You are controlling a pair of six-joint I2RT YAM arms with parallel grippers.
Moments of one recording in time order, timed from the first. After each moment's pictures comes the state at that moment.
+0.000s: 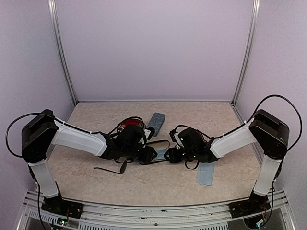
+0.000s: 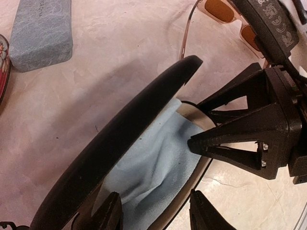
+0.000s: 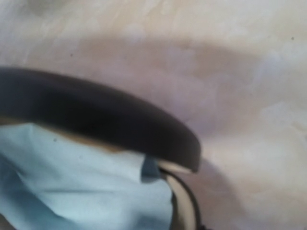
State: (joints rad) left arm -0.95 1.82 0.99 0.10 -0.03 -0.38; right arm 0.86 1.84 0.83 0.28 -0.02 0.52
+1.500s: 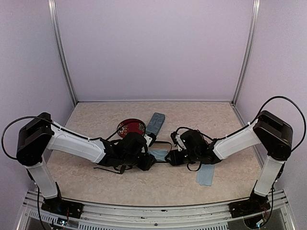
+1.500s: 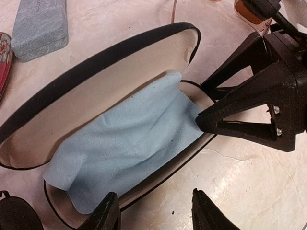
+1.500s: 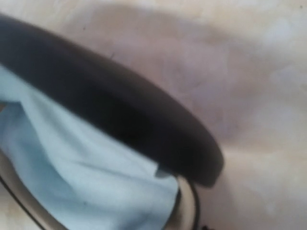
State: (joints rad) left arm -1.04 1.78 0.93 0.08 -0.15 -0.33; right arm 0.87 1.80 0.79 0.27 -0.05 0.52
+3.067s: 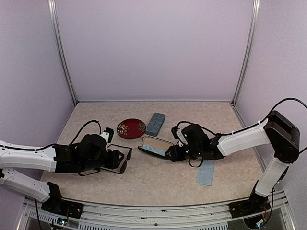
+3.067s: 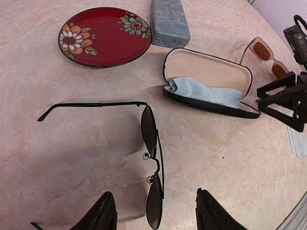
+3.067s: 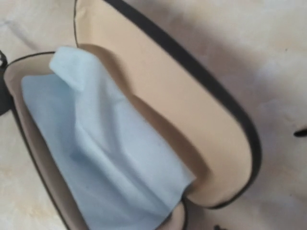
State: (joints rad) left arm -1.01 1.15 0.57 -0.14 -0.36 -0.62; right arm 0.87 1.70 0.82 0.16 -0.03 0.49
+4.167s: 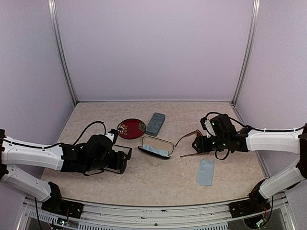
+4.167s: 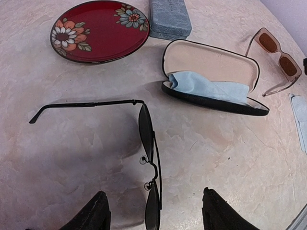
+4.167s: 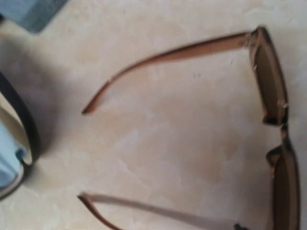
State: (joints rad) left arm -1.01 1.25 0.60 -0.10 -0.37 -0.59; right arm 0.63 1.34 0.71 -0.15 0.06 0.38
